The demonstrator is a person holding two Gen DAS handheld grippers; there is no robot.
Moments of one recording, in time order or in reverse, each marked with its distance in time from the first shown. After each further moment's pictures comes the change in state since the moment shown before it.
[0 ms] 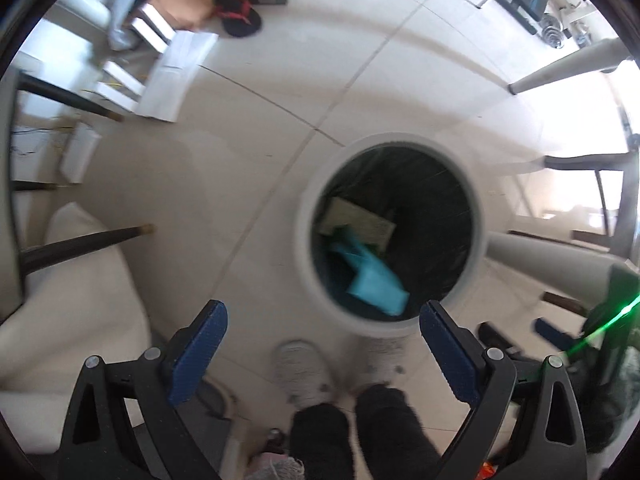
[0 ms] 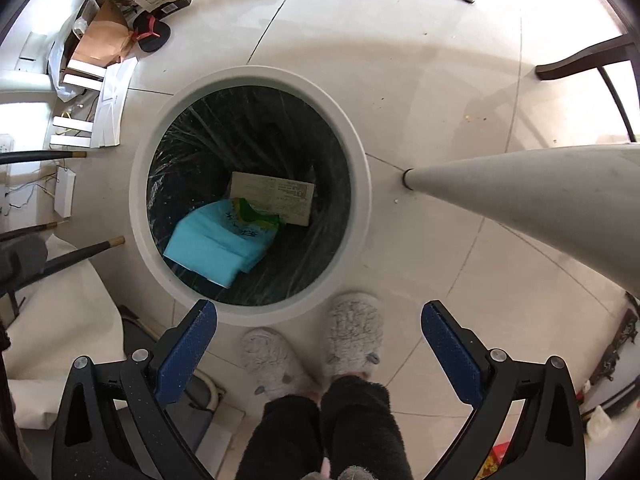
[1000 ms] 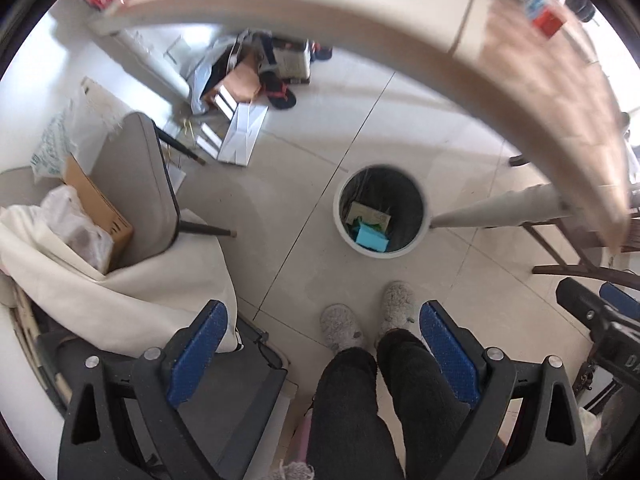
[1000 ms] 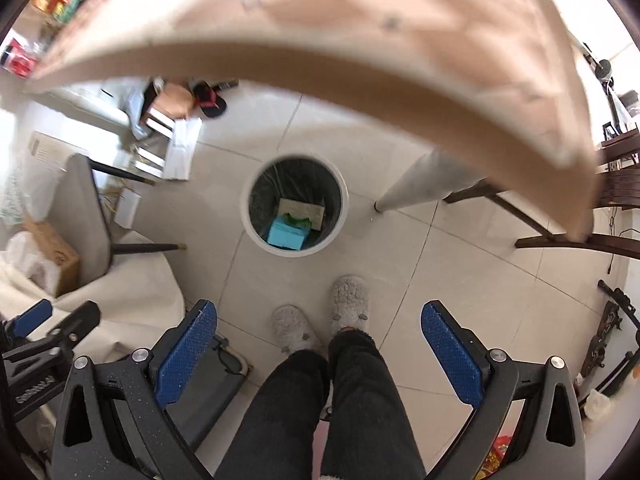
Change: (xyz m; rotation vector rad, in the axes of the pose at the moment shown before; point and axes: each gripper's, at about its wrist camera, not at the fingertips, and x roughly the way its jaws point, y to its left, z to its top) left arm -0.305 -0.006 -0.153 0.074 -0.193 0.092; right arm -0.361 0.004 -0.173 0.017 -0.246 0.041
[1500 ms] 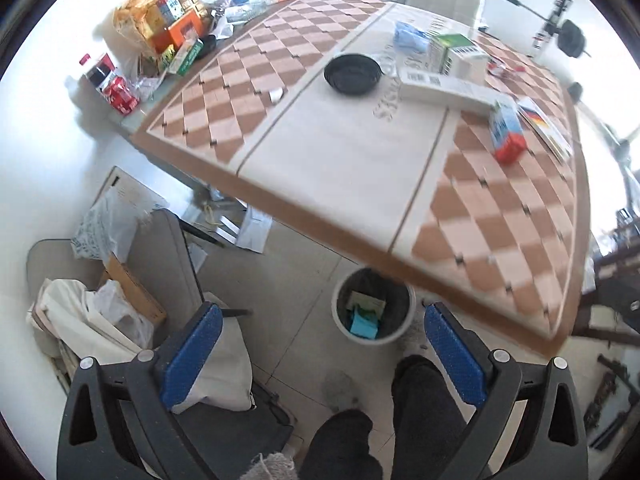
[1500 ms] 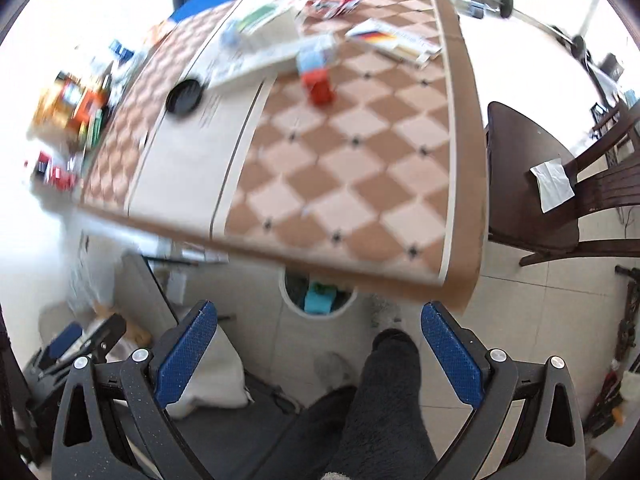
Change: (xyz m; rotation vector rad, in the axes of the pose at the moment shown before) left arm -0.107 -0.051 0.114 -0.015 -0.209 0.082; right arm -0.164 -0.059 0.106 0.185 -0.152 0.120
